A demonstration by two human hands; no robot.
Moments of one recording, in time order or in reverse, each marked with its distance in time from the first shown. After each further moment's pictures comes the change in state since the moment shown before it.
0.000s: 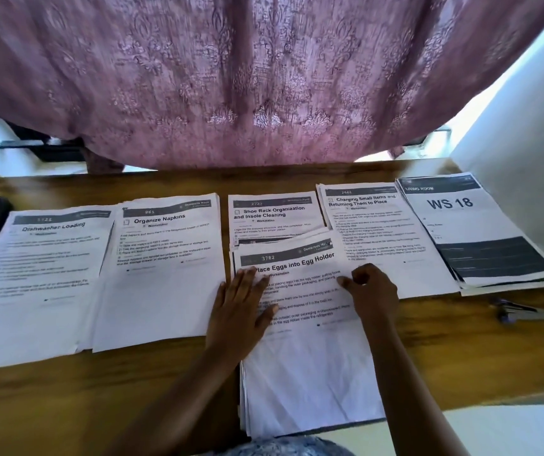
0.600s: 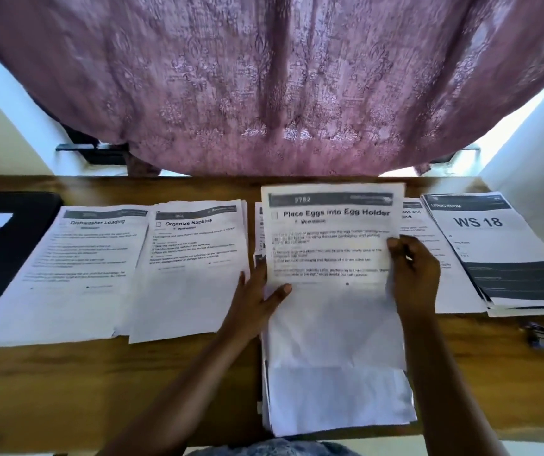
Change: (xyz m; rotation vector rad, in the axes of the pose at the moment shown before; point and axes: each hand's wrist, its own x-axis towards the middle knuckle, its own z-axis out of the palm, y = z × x) left_hand 0.006 0.006 -0.048 -0.821 0.040 -0.126; right_hand 0.007 -0.035 -0.029 0.512 0.185 -0.389
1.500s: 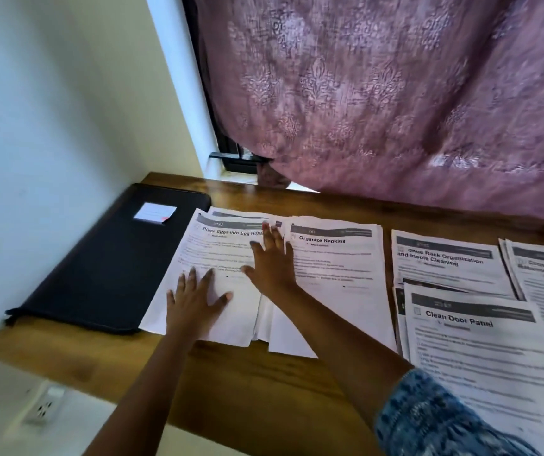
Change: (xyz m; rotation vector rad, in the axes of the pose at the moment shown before) left_hand -0.073 -0.161 -0.276 0.878 0.241 -0.599; right_hand -0.154 -0.131 0.383 -0.597 -0.888 -0.626
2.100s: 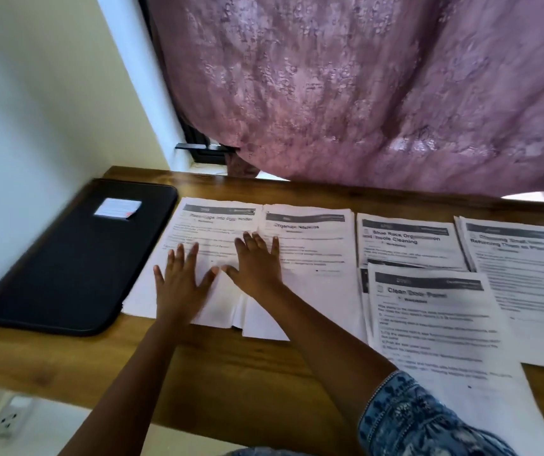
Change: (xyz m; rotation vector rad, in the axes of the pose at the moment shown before) left_hand -0.001 0.045 -0.006 -0.139 0.202 0.094; right_hand -0.034 0.019 -0.016 -0.073 -0.078 0.042
